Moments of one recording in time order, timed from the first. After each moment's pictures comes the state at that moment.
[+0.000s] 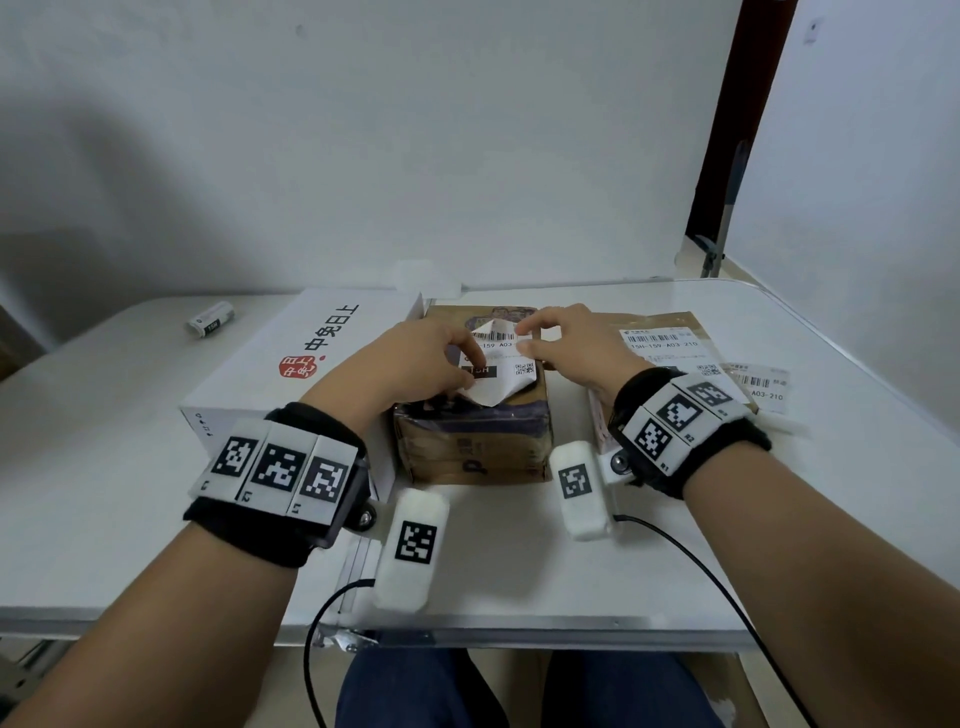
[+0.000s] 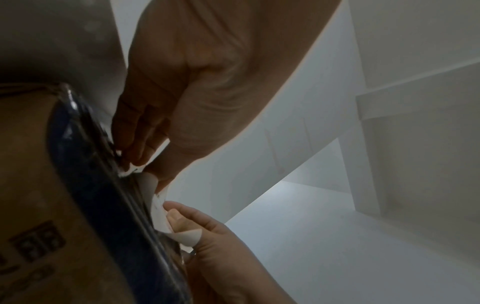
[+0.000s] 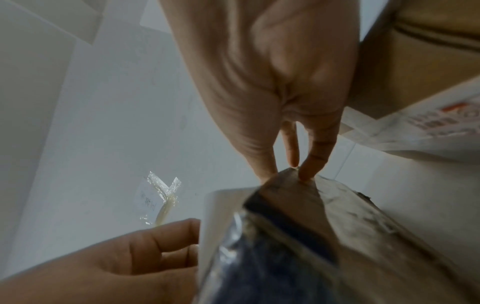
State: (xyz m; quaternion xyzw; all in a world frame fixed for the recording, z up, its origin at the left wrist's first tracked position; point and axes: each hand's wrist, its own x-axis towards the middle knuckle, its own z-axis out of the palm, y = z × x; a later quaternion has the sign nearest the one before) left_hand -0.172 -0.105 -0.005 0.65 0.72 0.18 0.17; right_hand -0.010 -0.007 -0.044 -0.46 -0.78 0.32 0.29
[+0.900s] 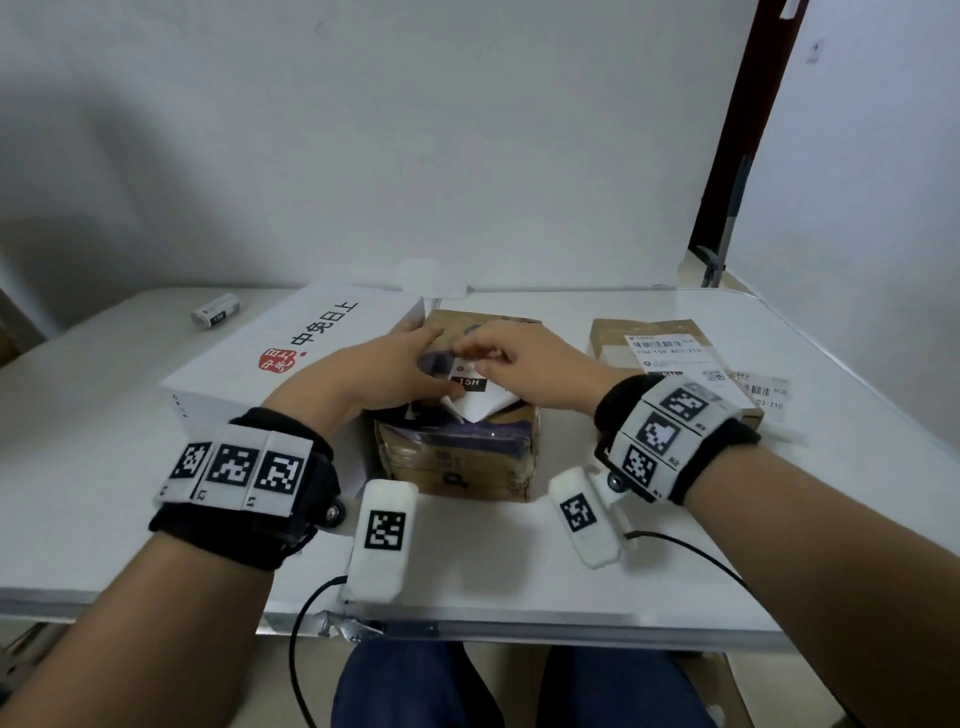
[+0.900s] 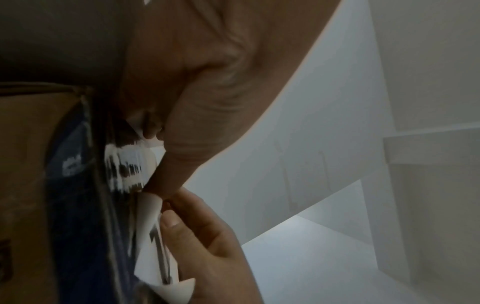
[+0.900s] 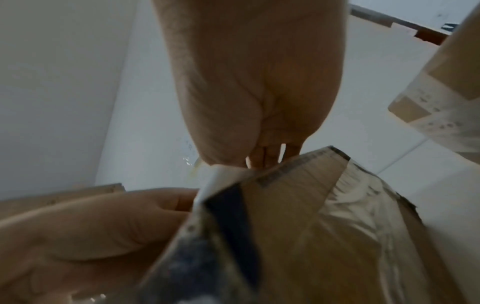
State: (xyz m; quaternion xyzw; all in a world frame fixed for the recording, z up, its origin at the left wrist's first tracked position) left_hand -0.204 -0.119 -0.011 0.65 0.74 0.10 0.17; right_hand -0.039 -0.048 -0.026 -0.30 -0.92 0.20 0.16
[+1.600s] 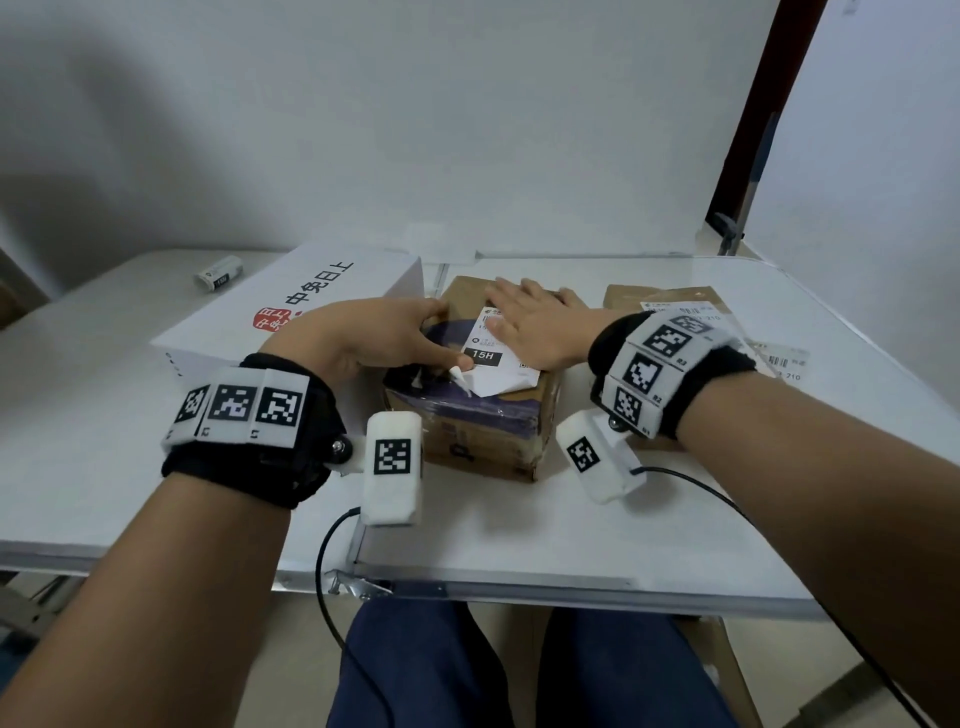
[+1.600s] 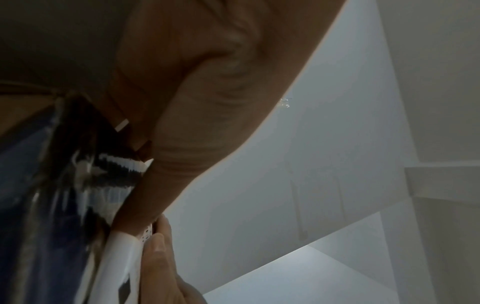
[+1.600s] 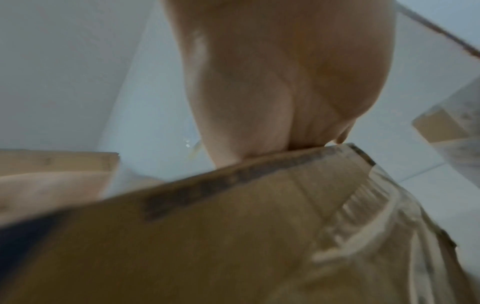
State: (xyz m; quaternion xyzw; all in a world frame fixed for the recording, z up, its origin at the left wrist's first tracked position) left_hand -0.205 -0.125 -0.006 0.60 0.72 0.17 0.30; right_hand -0.050 -0.025 -0.035 -0.41 -0.91 0.08 -0.07
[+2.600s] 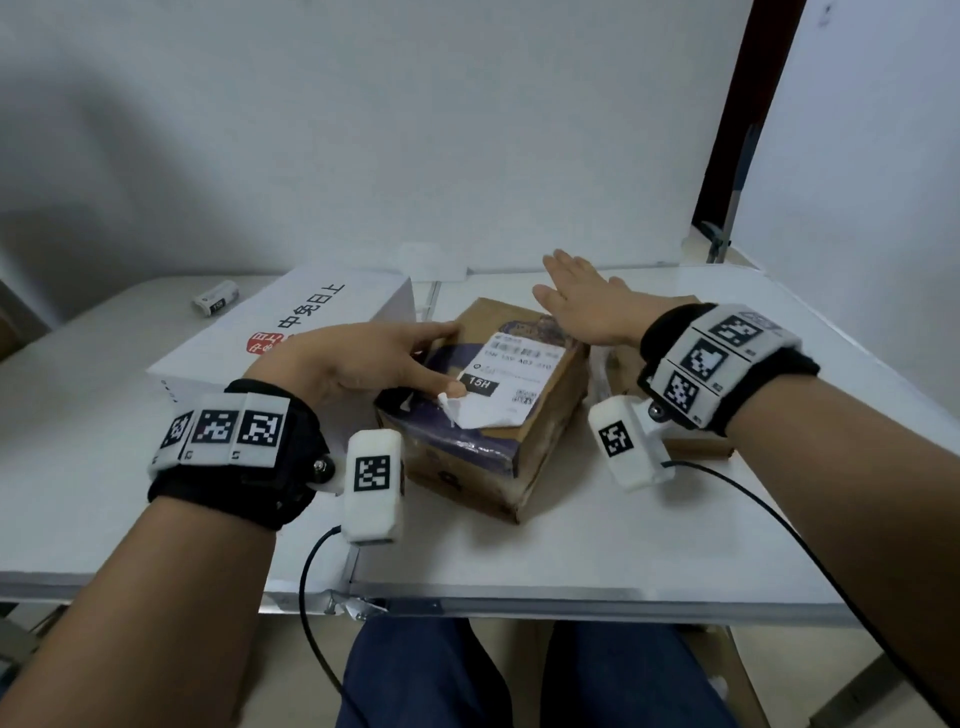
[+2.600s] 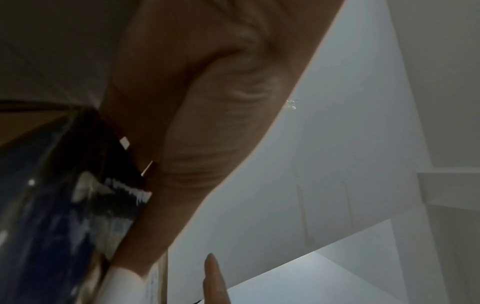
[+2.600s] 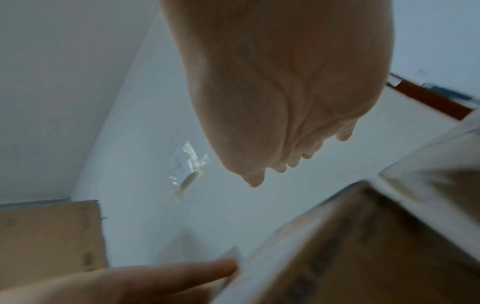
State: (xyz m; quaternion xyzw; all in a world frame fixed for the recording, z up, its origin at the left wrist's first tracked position) left_hand -0.212 -0.126 -0.012 0.58 0.68 0.19 0.41; right_hand -0.007 -0.011 -0.010 -0.49 -0.86 0.13 0.03
